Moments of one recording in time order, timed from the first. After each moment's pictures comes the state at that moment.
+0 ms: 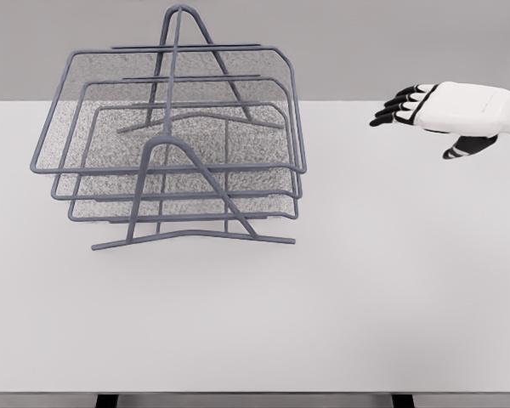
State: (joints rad) left arm 0.05 0.00 -0.02 -0.05 0.71 0.20 -0.09; right arm -0.81 -0.94 0.62 -1.50 0.32 -0.61 0.61
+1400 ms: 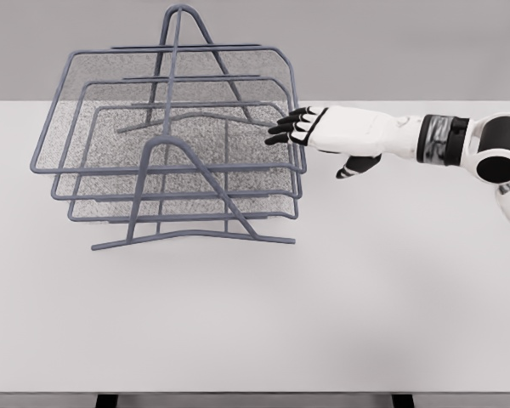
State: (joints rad) left arm 0.05 0.00 -0.01 -0.05 0.71 0.20 -0.09; right arm -0.77 -0.62 0.65 -1.46 0.37 -0.58 0.60
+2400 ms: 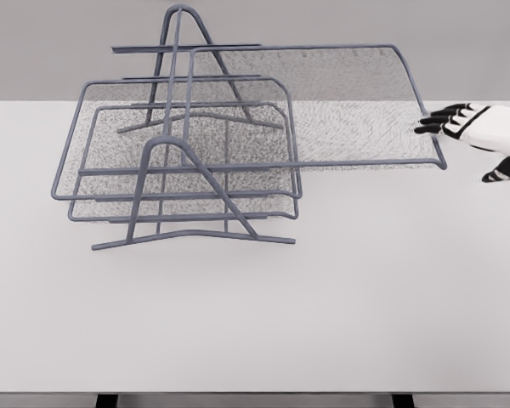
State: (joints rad) left arm 0.05 0.00 -0.01 -0.05 0.71 0.20 -0.09; right arm -0.54 -1.00 0.36 -1.47 0.33 -0.61 0.61
